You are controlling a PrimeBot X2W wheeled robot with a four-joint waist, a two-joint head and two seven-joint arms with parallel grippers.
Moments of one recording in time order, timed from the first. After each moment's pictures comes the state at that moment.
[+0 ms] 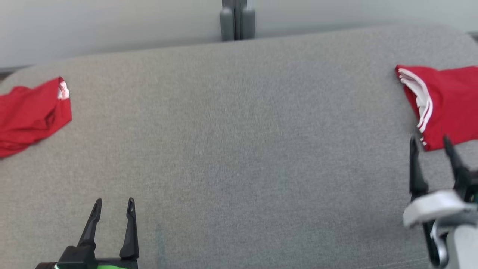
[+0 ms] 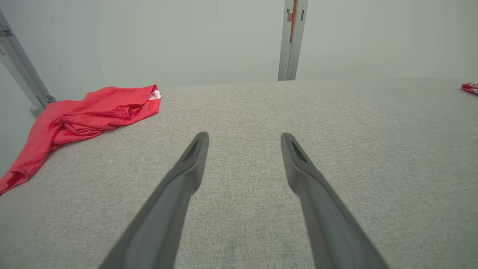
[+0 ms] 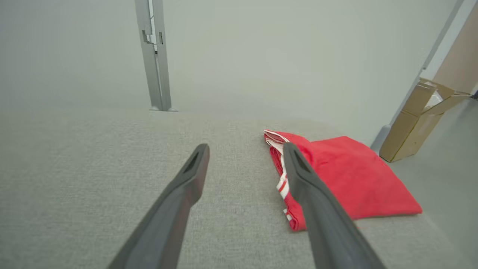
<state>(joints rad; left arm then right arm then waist) 0.13 0.06 0.02 0.06 -0.10 -0.11 -0.26 -0.15 -0.16 -0.17 0.24 0.03 0.13 -0.25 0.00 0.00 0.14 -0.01</state>
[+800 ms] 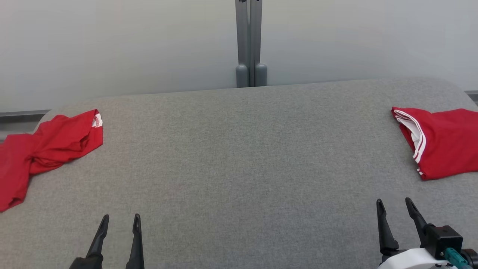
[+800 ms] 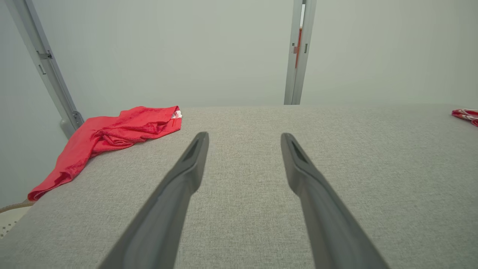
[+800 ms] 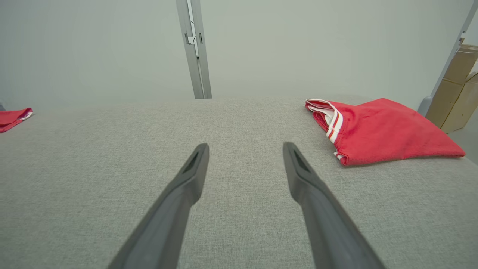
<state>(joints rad) 0.18 0.05 0.00 0.09 -0.10 -0.10 -0.26 0.12 -0.05 -0.09 0.20 0.08 0.13 -0.26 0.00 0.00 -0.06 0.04</state>
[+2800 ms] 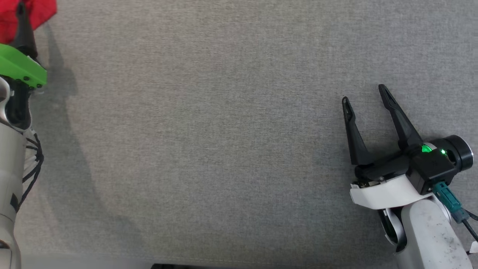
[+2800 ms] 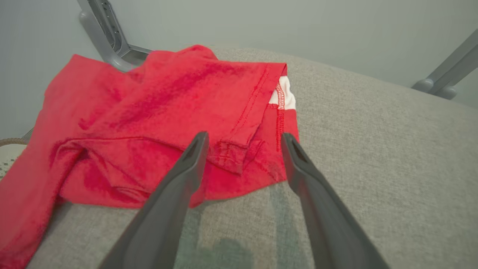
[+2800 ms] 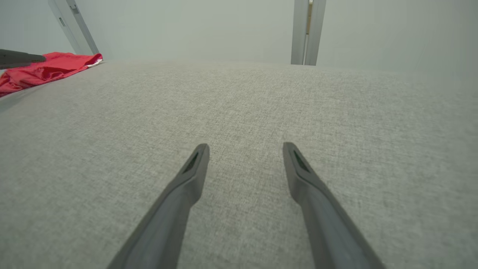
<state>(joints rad) -1.08 0.40 -0.40 1.05 -0.88 -0.13 -0.20 -0.19 -0.10 0.10 -0.06 -0.02 0.13 -0.27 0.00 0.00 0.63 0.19</state>
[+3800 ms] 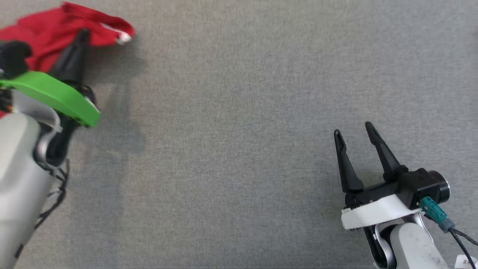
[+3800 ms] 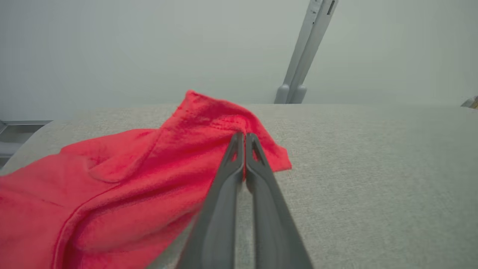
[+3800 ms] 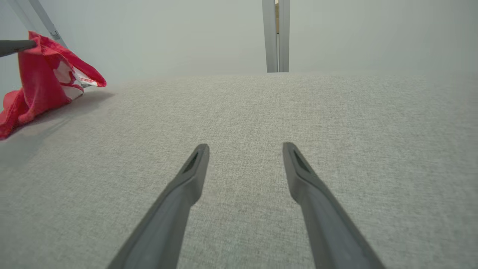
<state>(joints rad) -0.87 0.56 -0.69 0.53 -1.00 -0.13 -0.16 -0.11 -0.05 0.11 0.03 0.08 0.13 -0.26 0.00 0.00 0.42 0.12</state>
